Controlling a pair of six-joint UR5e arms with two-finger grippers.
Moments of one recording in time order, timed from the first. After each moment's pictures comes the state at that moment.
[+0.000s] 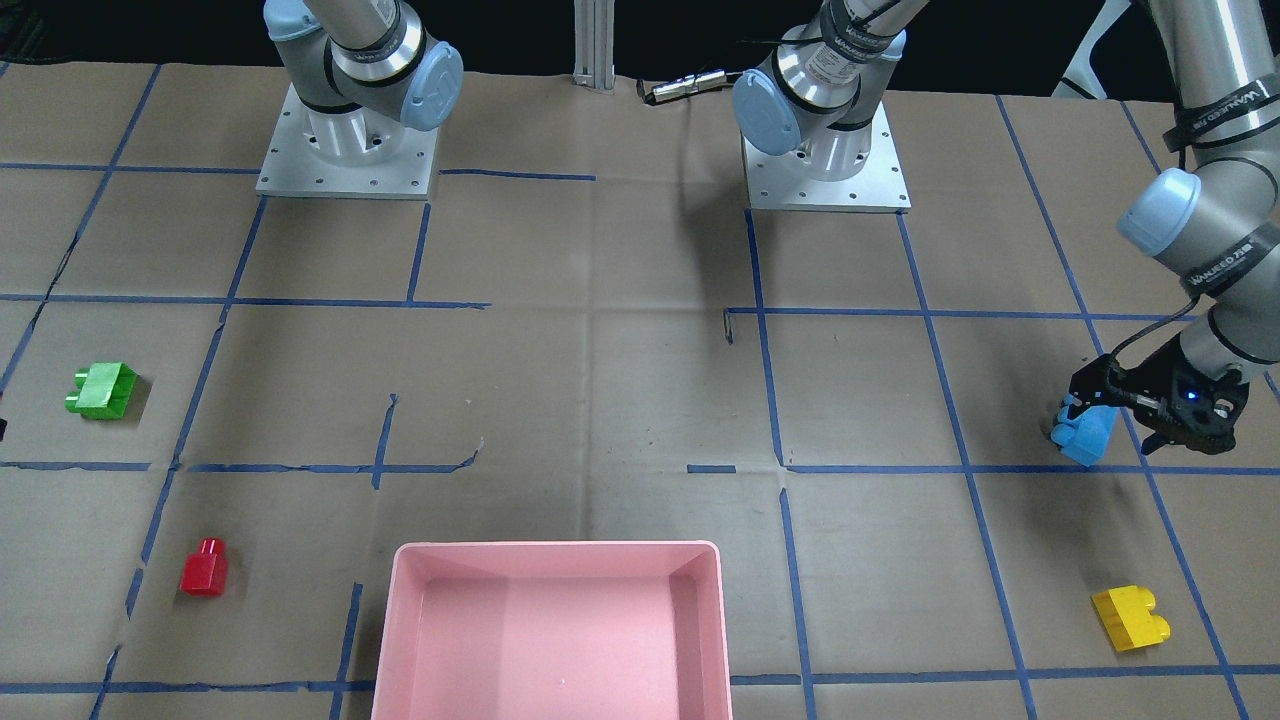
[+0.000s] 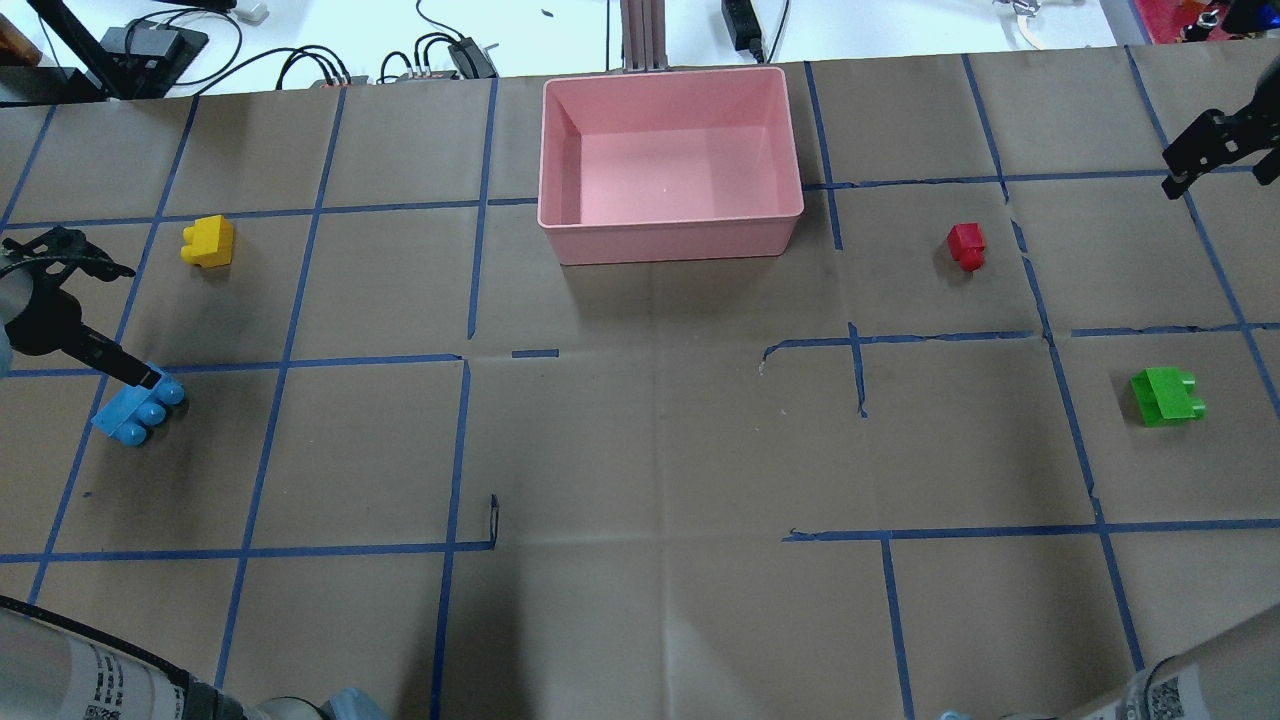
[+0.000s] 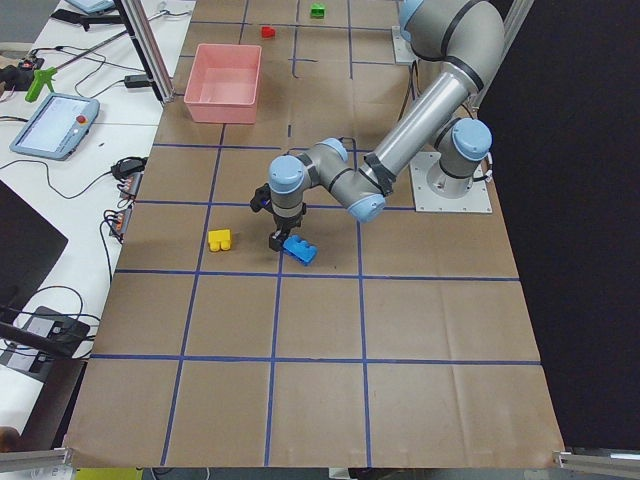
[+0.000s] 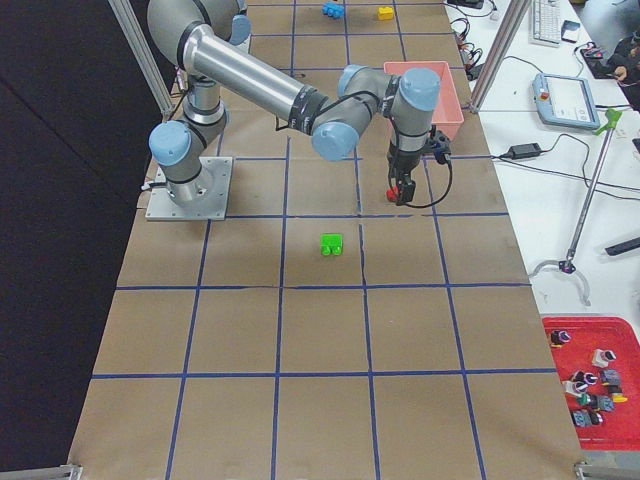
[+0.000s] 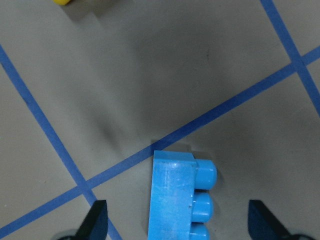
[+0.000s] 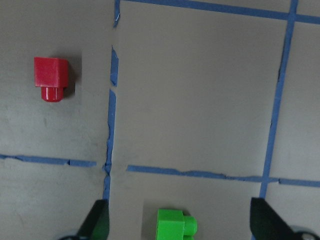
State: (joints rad) left arm -0.87 -1.96 -1.86 -0.88 1.53 1.23; right arm 1.06 -1.24 1.53 -1.86 -1.59 -0.62
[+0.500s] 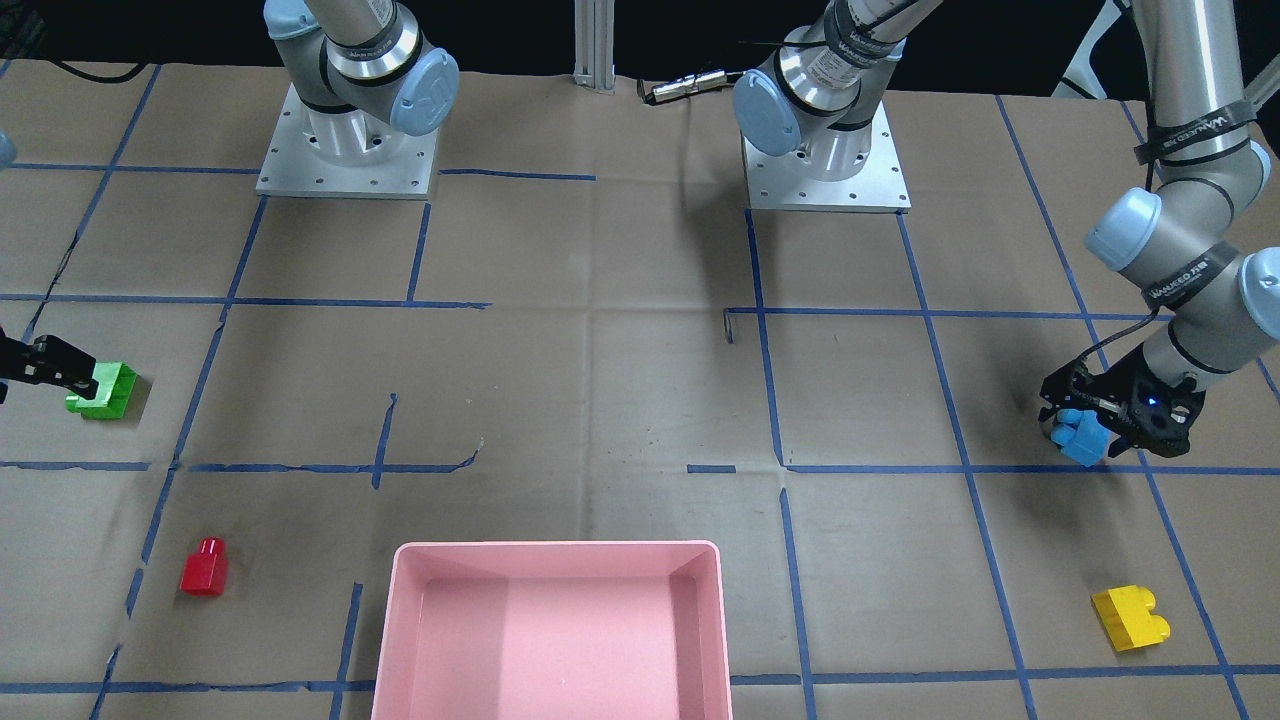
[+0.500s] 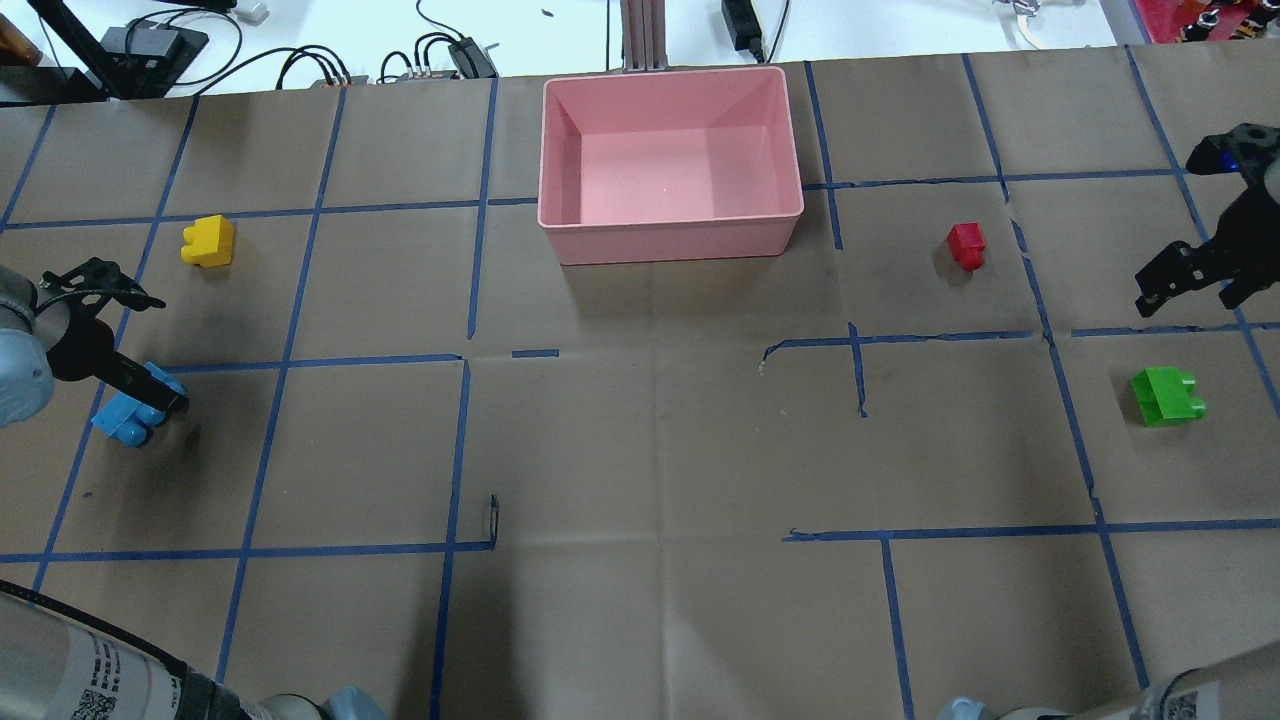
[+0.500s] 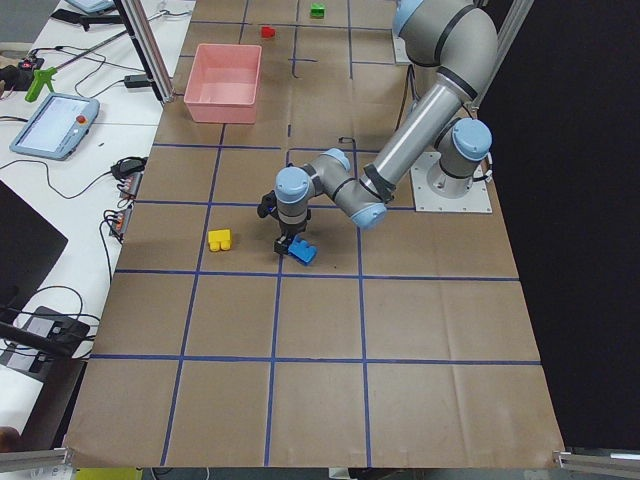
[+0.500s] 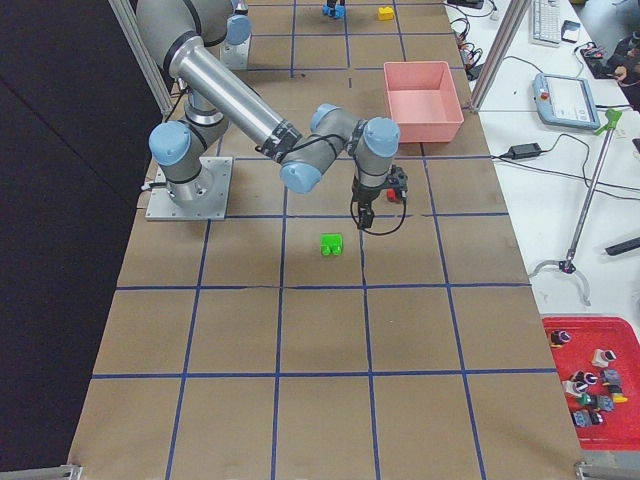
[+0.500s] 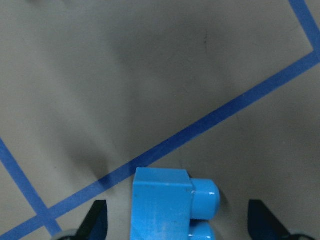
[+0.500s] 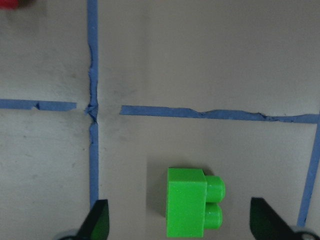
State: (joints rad) left arm -0.86 -1.98 -1.93 -0.80 1.53 1.28; right arm 0.96 -1.31 1.84 -2.05 -1.60 -0.66
